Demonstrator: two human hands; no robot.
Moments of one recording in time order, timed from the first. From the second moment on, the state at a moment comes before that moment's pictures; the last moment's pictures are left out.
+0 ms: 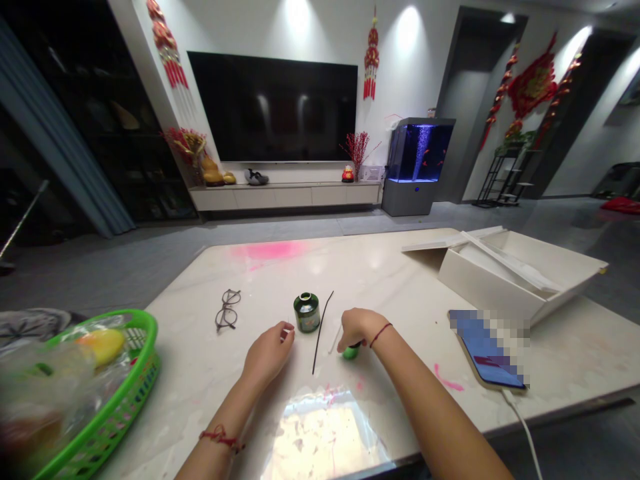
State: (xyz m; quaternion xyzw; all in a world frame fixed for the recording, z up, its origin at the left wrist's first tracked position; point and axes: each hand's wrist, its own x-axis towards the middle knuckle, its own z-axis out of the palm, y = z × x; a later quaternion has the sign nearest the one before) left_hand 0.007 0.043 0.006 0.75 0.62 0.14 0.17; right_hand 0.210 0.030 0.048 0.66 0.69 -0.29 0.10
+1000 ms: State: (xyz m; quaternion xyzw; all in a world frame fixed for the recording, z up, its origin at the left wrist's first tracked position) left_hand 0.024 0.037 -0.001 0.78 0.54 0.28 0.14; right_hand 0.181 0.064 0.021 0.42 0.59 -0.47 -0.50
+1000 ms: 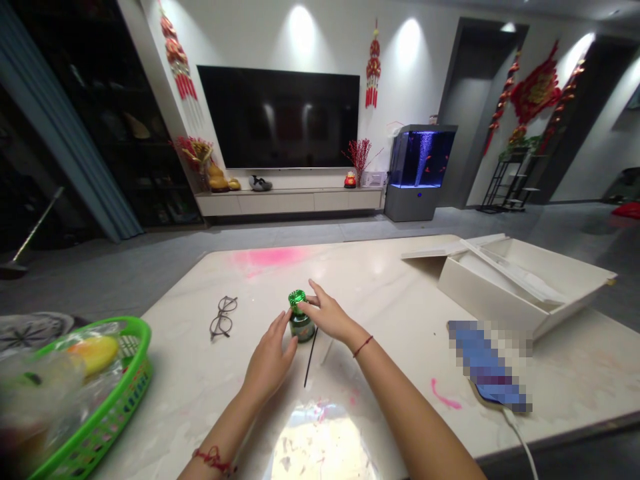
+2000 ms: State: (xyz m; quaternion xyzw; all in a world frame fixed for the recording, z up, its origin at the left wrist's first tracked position) left_hand 0.044 0.076 -0.005 0.68 0.52 0.40 0.31; right_hand 0.192 0.049 0.035 0.55 0.54 -0.39 -0.51
